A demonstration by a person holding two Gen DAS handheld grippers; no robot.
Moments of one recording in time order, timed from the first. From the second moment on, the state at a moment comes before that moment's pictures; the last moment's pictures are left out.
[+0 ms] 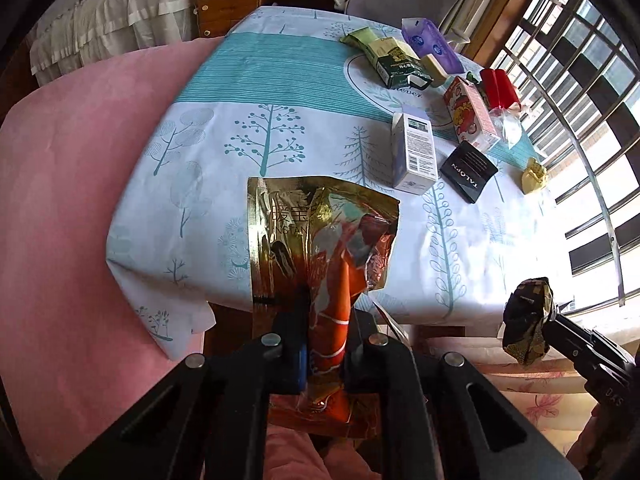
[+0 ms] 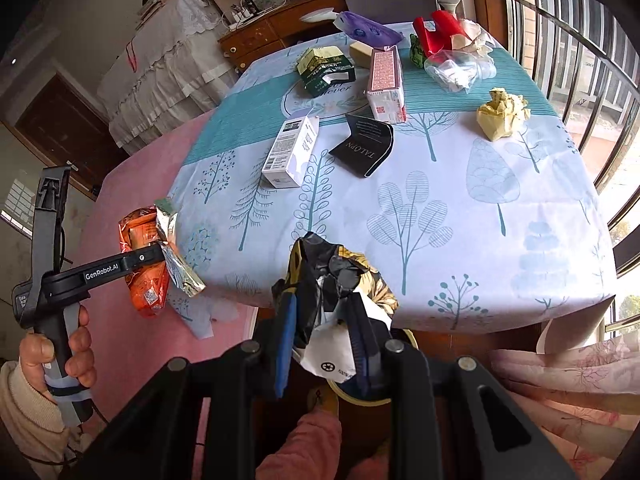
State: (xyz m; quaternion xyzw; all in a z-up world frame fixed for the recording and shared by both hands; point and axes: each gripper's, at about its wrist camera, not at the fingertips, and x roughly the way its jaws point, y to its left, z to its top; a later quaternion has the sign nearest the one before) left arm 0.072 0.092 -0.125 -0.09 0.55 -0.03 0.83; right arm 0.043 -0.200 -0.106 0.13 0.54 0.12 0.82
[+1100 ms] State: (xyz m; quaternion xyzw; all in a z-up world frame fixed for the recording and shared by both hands) left arm 0.025 0.004 -0.487 -0.06 0.67 -0.11 0.74; right arm -0.003 -0.193 -0.492 0.22 0.67 0.01 0.71
